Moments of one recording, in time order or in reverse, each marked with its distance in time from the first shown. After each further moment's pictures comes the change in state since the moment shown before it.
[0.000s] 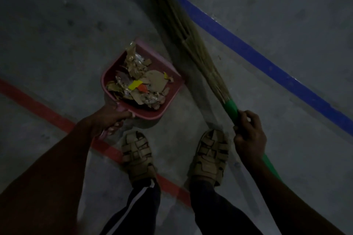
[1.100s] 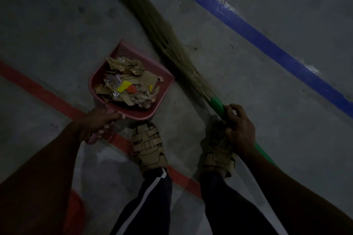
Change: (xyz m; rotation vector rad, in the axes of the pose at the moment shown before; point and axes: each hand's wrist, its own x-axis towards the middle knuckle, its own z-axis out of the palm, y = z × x) left_hand -0.013 -0.071 -0.044 0.002 0.030 -0.028; right_hand -0.017 -0.036 0.039 -0.078 -0.258 -0.098
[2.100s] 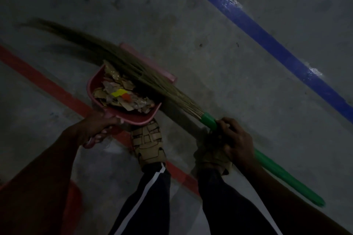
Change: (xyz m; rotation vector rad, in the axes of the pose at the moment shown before) left_hand -0.021 -0.027 0.006 -0.069 -0.027 -0.049; right_hand -0.034 0.000 0.003 0.019 -0.100 -0.220
